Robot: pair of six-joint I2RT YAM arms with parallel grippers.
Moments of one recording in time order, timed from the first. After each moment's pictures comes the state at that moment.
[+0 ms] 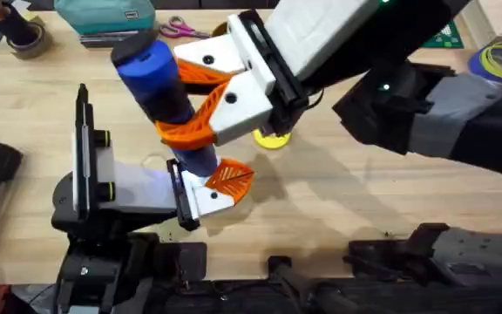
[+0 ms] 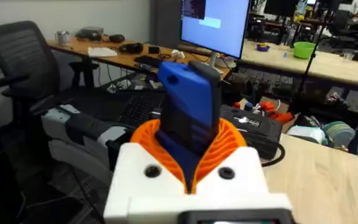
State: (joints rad) left arm -0.04 0.01 0.01 -0.13 1.22 0.05; right arm 0.75 1.43 0.92 0.79 -1.22 0.16
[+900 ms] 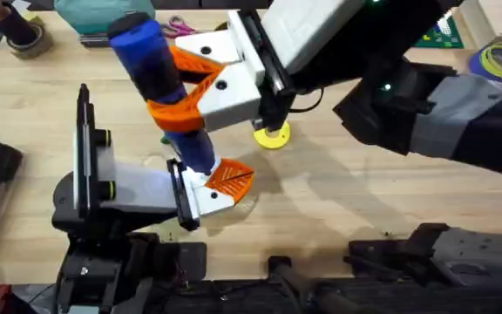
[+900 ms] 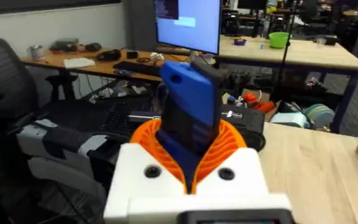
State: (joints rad) left arm -0.04 0.01 0.01 -0.13 1.22 0.05; right arm 0.75 1.42 0.92 0.71 -1.11 0.16
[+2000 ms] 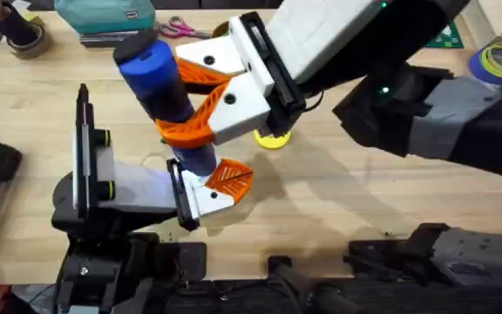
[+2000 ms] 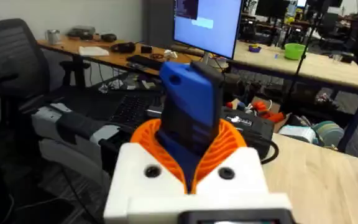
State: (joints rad) left arm -0.04 0.01 0.01 -0.13 1.22 0.05; right arm 0.75 1.42 0.91 0.79 -1.19 0.13
